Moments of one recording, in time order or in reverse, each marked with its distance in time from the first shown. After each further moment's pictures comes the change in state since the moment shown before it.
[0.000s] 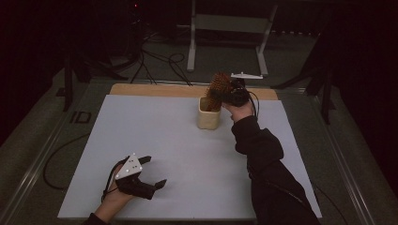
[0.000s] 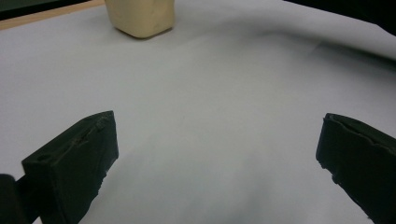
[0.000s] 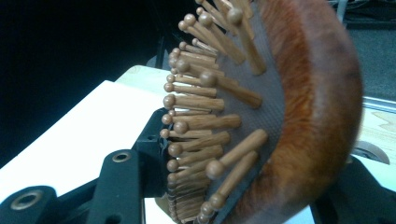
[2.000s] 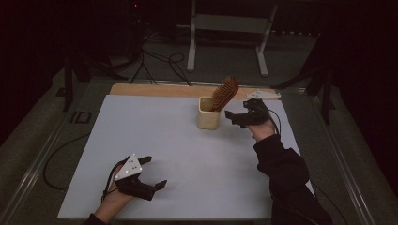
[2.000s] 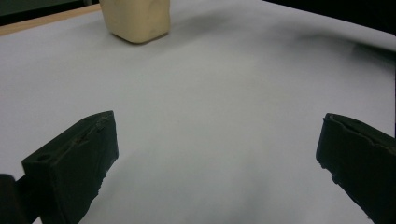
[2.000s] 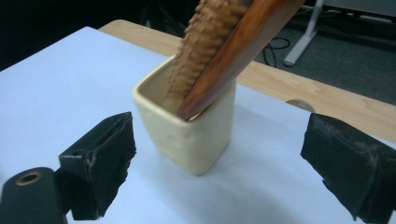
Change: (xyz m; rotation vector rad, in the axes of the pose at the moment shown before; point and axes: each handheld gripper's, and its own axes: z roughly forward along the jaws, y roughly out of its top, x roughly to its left) left arm -0.003 0.002 -0.003 -0.016 -0.005 0.004; right arm -0.002 -0.045 -0.074 0.062 -0.075 -0.196
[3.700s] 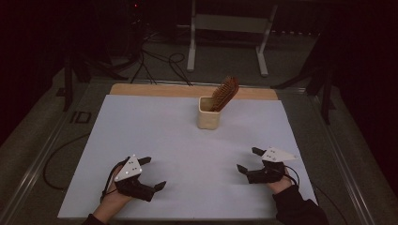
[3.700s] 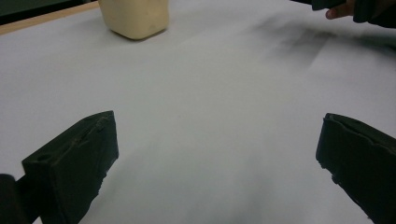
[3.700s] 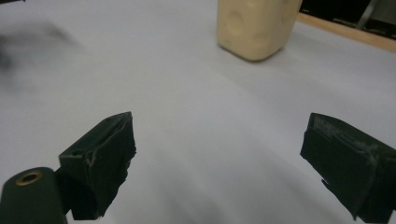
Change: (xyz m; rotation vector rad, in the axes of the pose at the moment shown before) left arm -0.001 -0.002 -0.002 0.018 -0.001 0.028; right arm 0.026 -0.150 -0.065 -0.041 0.123 -0.159
